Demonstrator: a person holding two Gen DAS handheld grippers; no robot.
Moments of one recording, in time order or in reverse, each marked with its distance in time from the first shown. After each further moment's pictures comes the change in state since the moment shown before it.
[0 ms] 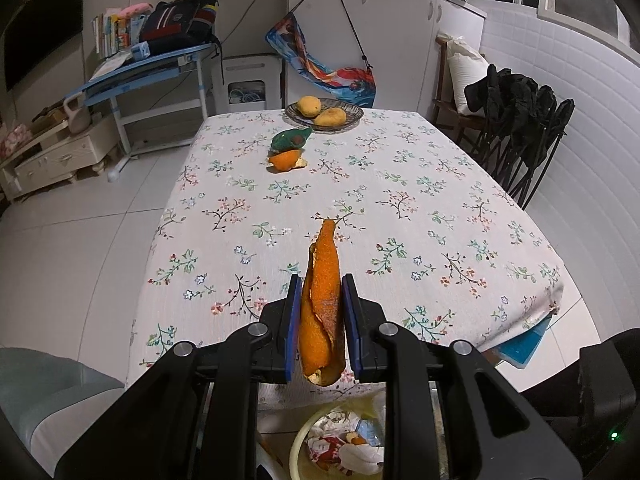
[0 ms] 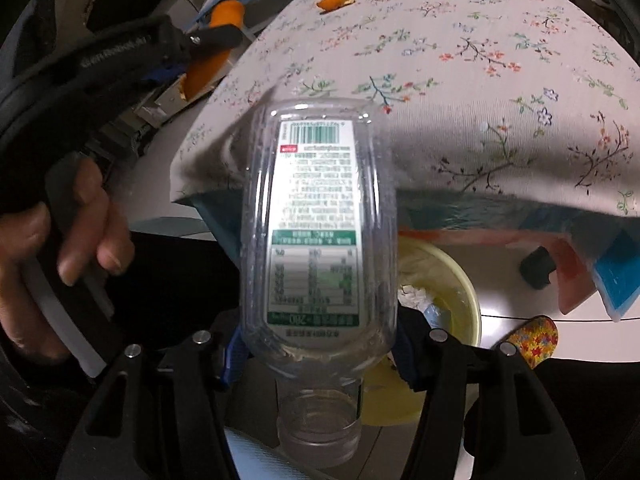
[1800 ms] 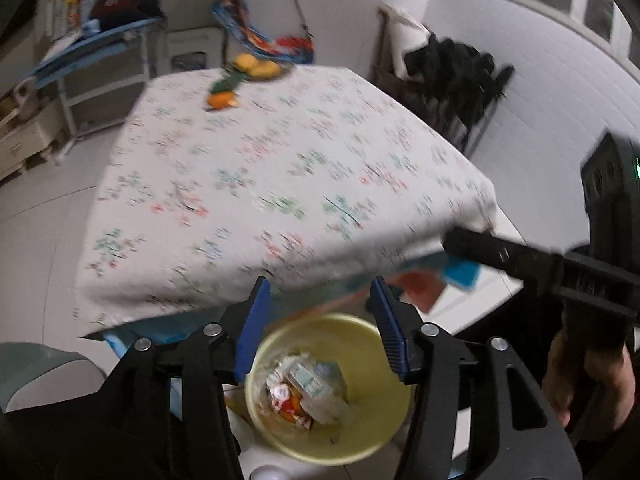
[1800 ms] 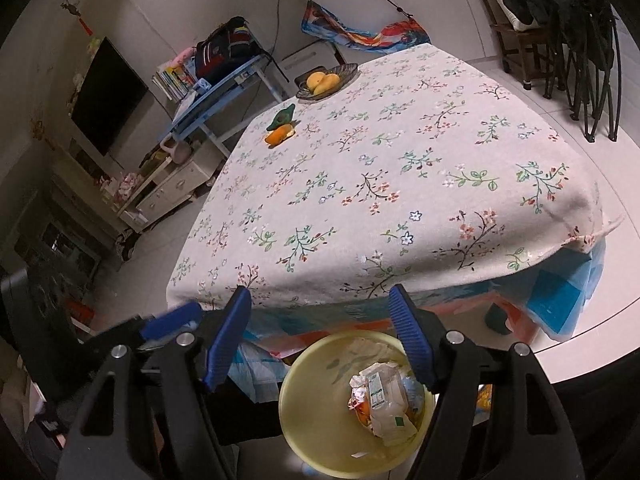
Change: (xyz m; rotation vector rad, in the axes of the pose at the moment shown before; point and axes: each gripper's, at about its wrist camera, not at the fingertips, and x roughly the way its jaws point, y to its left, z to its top) left arm -0.034 -0.015 -0.069 0.043 0.088 -0.207; right arm -0.079 -0.025 0.004 0.145 -0.385 -0.060
